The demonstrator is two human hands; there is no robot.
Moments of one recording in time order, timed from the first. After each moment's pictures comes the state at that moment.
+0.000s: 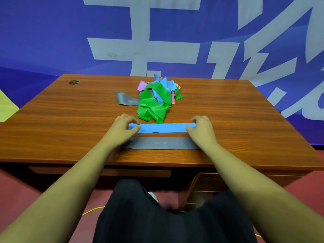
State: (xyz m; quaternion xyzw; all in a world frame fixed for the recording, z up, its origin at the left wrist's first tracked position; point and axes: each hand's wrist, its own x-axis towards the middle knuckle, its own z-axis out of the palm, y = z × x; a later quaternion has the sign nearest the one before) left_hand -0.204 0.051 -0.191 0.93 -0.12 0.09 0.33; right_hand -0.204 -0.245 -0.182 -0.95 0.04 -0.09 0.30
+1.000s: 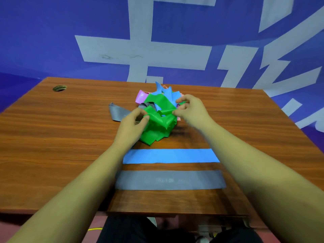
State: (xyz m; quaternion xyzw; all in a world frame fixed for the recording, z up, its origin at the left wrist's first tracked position) left_hand -0.090 0.012 -0.182 0.83 -0.06 0.14 0.53; right_hand -0.054 -0.193 -0.129 -0.86 -0.02 -0.03 0.51
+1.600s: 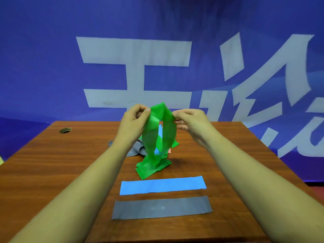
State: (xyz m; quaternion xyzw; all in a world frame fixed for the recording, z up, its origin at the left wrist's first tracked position) left_hand -0.108 -0.024 -0.029 0.76 -0.11 0.21 0.61; right_hand -0.100 -0.216 -0.019 -0.72 -0.04 -0.05 0.69
